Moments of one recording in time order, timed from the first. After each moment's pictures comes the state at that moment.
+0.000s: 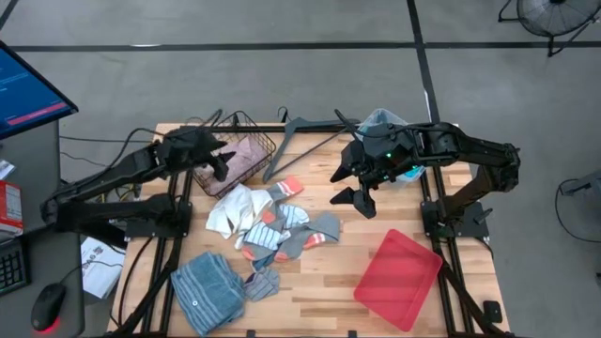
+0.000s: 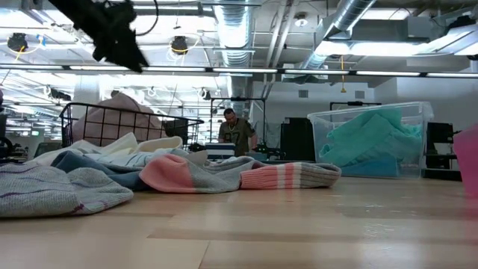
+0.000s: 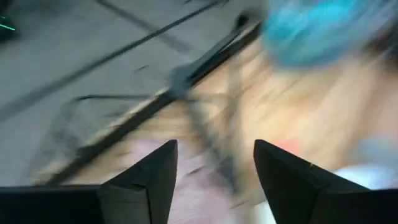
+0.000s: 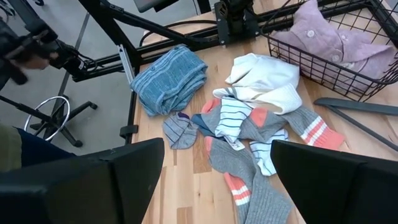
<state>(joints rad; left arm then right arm) 0.45 0.72 0.75 -0.54 -0.23 -0.17 0.09 1.53 1.96 -1.10 -0.08 0.29</state>
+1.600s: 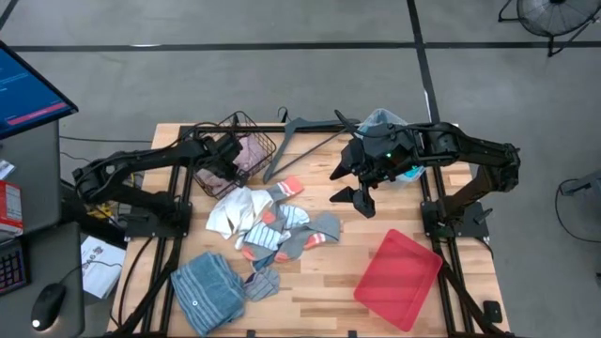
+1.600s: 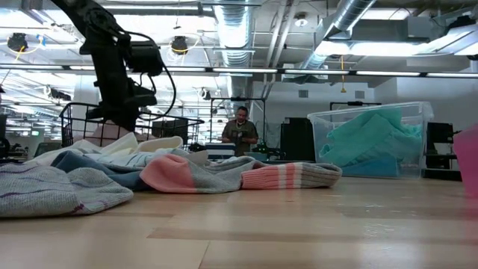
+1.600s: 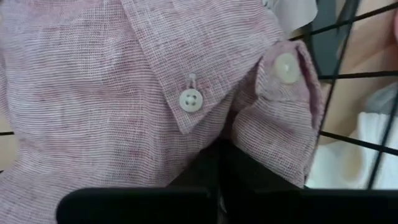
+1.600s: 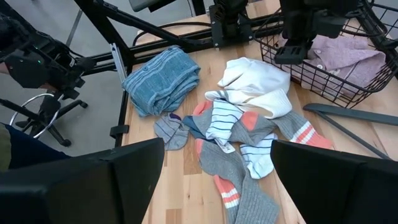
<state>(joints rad) 0.61 1.29 0.70 -0.65 -0.10 -0.39 0.09 1.53 1.96 -1.10 -0.05 0.25</state>
